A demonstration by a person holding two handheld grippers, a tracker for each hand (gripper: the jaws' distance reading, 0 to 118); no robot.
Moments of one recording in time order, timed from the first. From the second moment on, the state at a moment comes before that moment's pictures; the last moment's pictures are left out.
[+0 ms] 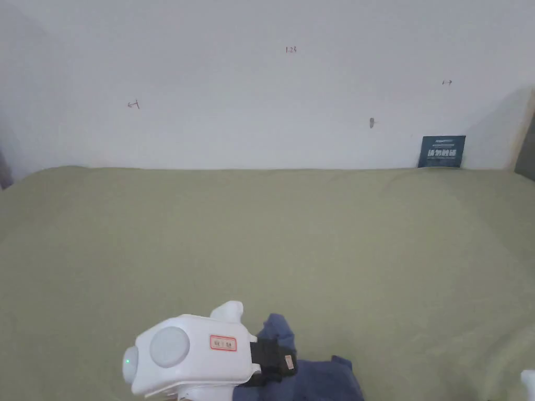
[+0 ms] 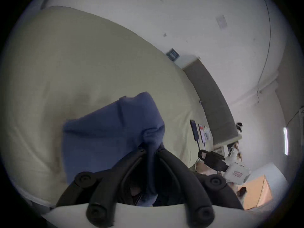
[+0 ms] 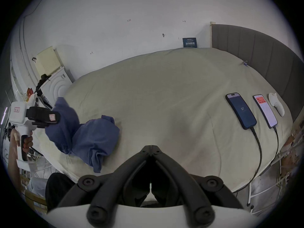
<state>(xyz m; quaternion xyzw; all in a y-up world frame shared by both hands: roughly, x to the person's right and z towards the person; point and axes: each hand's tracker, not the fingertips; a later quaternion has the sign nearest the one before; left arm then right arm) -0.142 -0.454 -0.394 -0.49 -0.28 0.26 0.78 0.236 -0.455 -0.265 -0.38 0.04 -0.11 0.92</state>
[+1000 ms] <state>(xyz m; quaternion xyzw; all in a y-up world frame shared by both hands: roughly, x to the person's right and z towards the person) -0.065 -0.566 -0.381 -0.53 -0.36 0.31 0.71 0.225 -0.454 -0.269 -0.37 0.05 -0.10 0.92</state>
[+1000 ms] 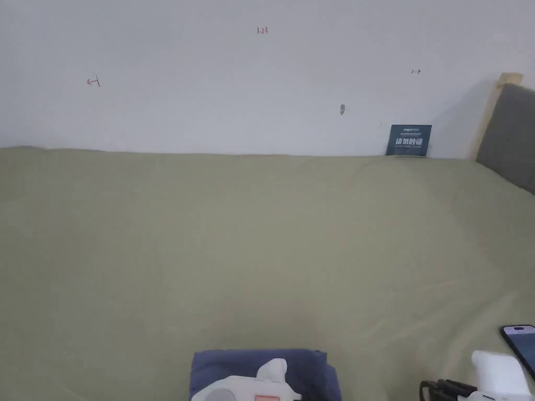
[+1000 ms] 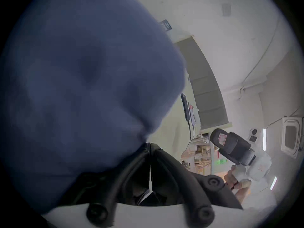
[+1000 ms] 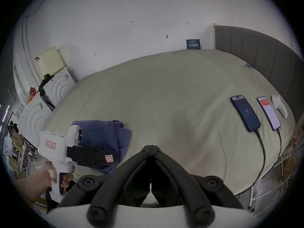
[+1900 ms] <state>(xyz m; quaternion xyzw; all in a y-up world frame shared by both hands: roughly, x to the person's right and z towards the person) -0.338 -0.477 -0.339 -0.42 -0.24 0.29 0.83 0.037 -0.512 -0.378 -0.51 0.11 0.02 0.85</state>
